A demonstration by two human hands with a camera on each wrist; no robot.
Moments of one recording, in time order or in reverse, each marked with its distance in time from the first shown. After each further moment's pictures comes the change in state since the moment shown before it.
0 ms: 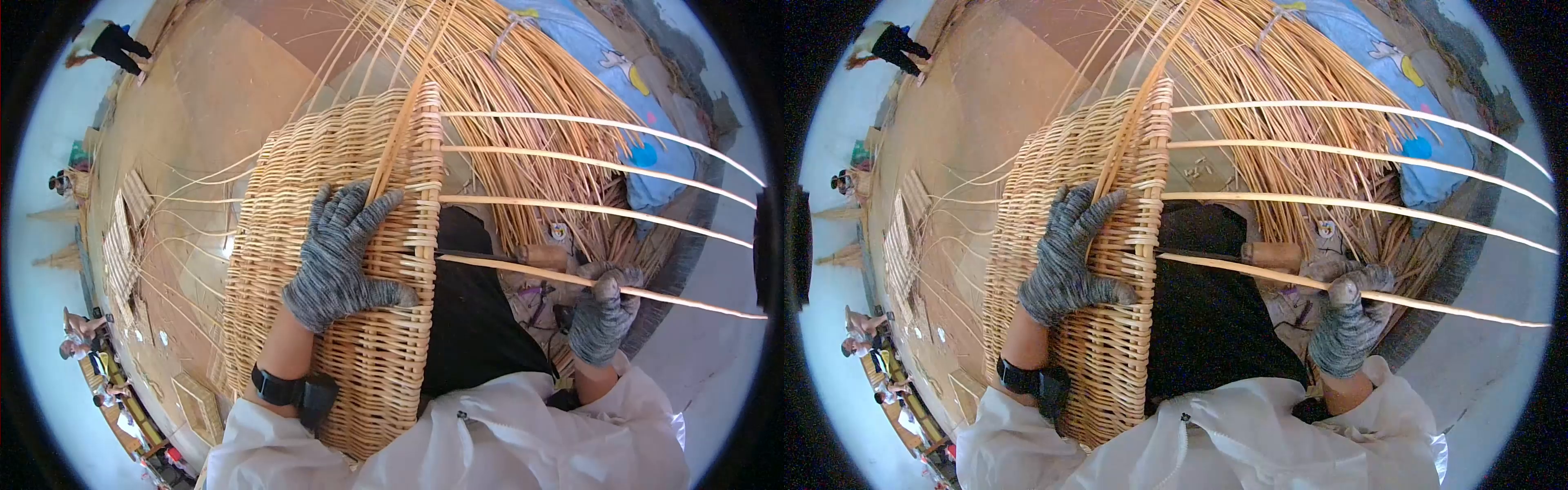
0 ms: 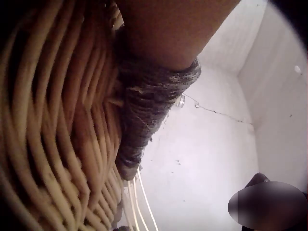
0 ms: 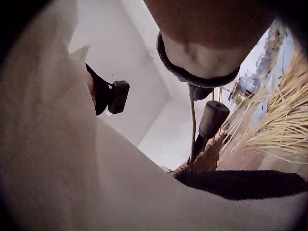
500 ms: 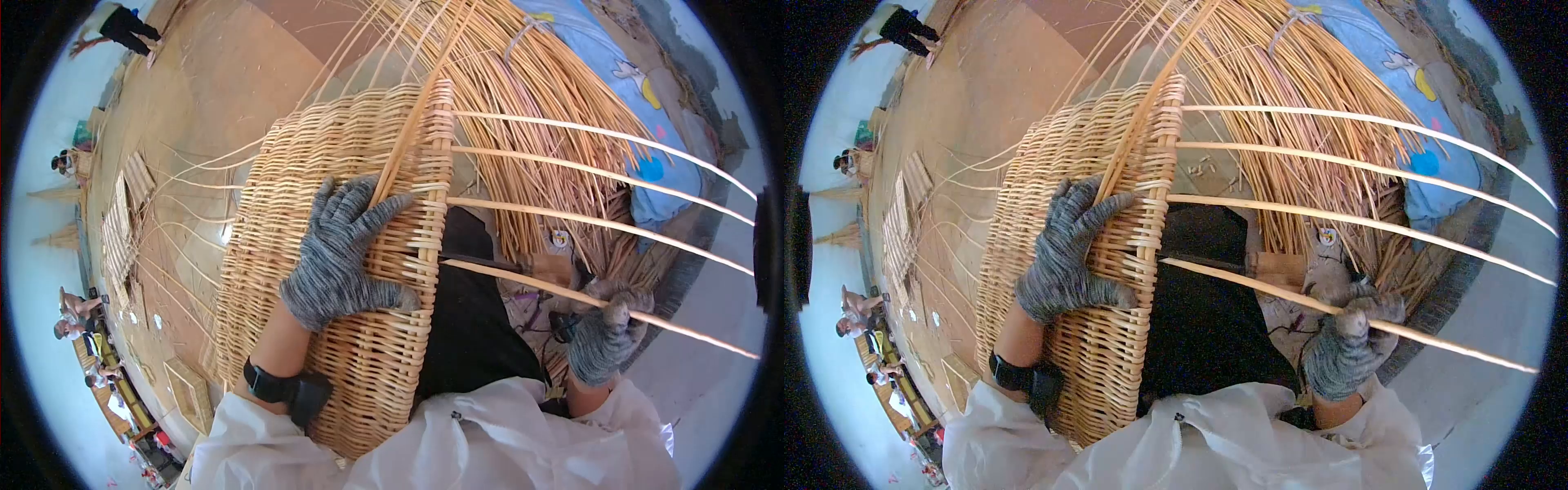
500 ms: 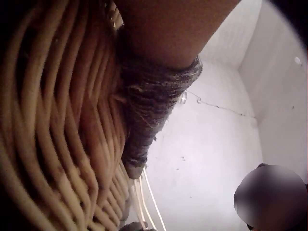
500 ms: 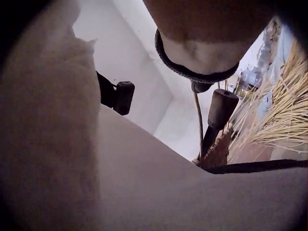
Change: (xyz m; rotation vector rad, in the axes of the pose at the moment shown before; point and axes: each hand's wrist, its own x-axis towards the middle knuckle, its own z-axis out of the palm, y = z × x) left_hand 0.000 -0.001 0.001 0.010 0.004 0.011; right_hand 0.001 0.010 -0.011 0.128 0.072 -0.030
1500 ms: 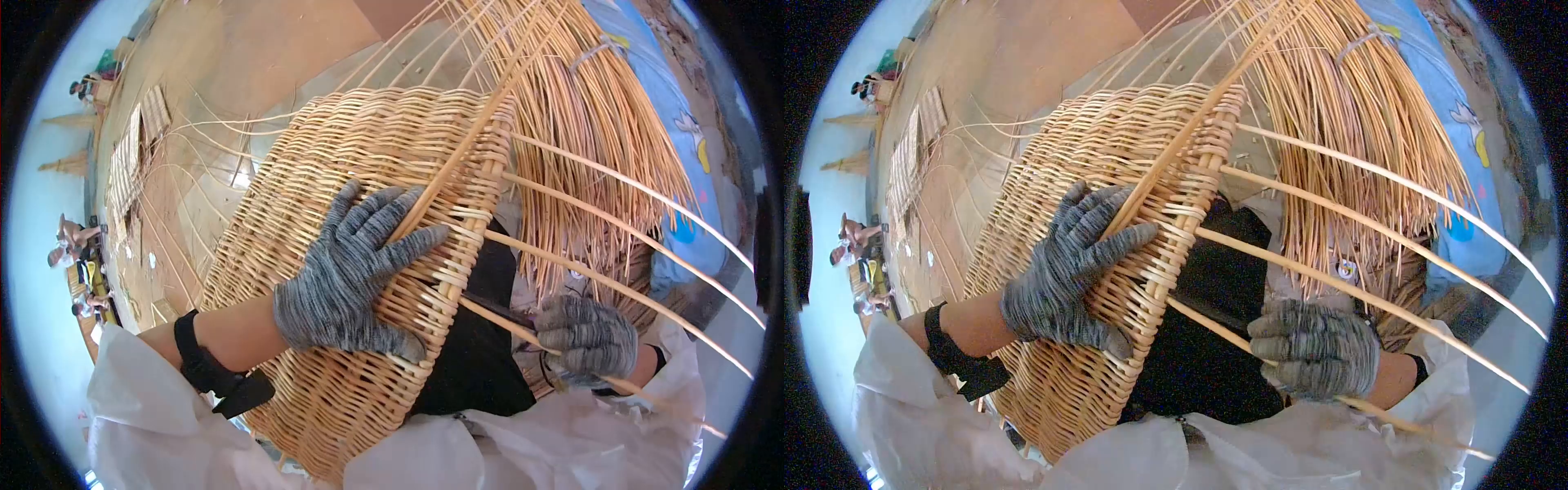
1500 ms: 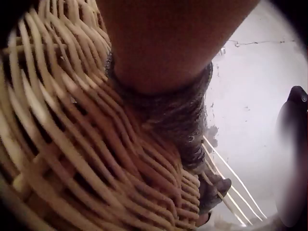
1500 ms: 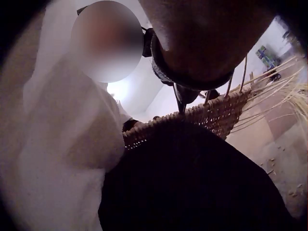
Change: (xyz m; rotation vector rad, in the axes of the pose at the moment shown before) left_hand 0.009 -0.007 -0.021 -0.111 -0.206 -0.029; right_hand 0.120 0.002 0.097 -0.102 -1.800 -0.450
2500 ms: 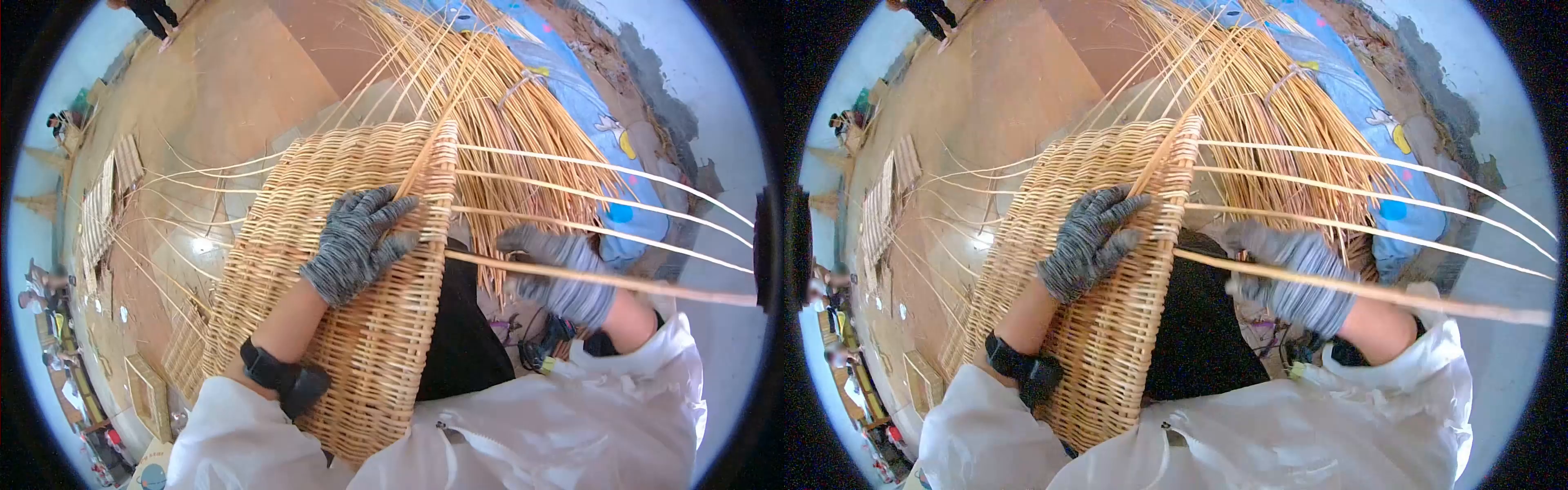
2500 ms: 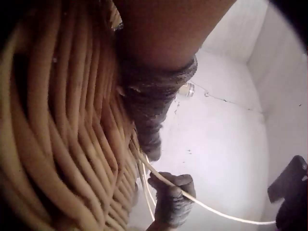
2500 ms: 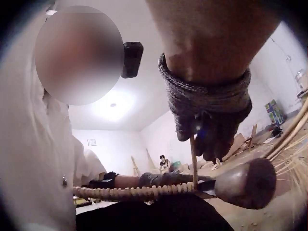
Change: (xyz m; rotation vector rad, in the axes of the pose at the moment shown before) left_hand -0.011 -0.001 0.026 0.012 0.272 -0.067; right_hand 0.050 -0.090 0.014 -0.330 0.186 0.763
